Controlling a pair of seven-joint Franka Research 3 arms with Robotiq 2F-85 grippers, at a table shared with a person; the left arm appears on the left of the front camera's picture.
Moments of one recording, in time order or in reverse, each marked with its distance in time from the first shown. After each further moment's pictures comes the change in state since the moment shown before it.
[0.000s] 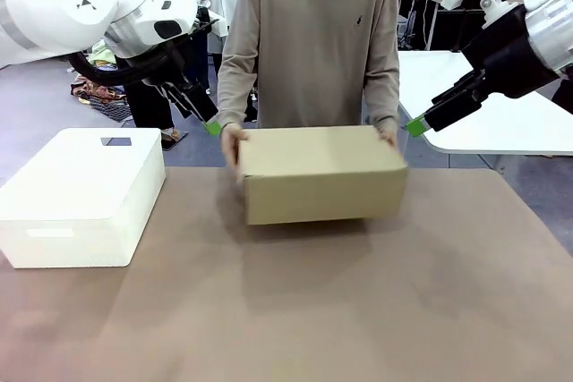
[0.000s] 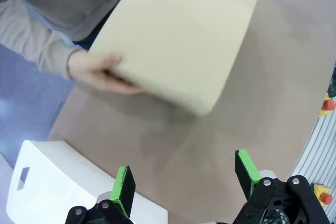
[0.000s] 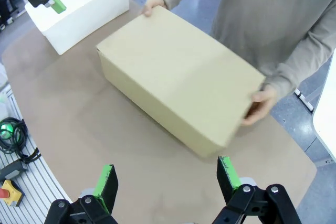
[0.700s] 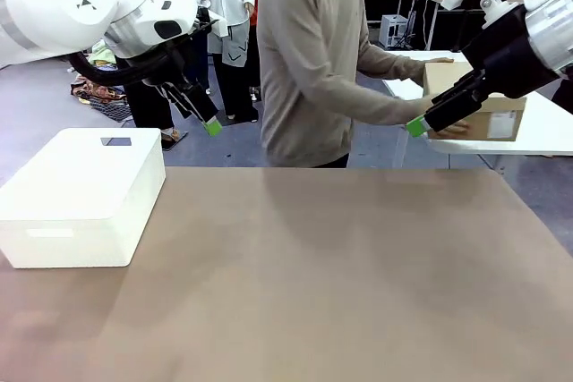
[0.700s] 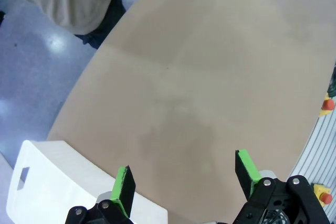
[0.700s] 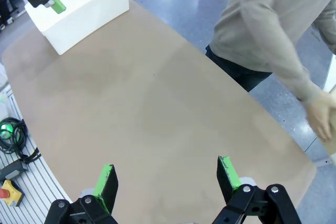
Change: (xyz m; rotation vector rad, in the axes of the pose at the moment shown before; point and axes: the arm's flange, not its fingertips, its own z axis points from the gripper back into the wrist) left arm 0.000 0.000 0.000 0.000 0.001 0.000; right arm 0.000 0.000 0.000 0.000 0.000 0.000
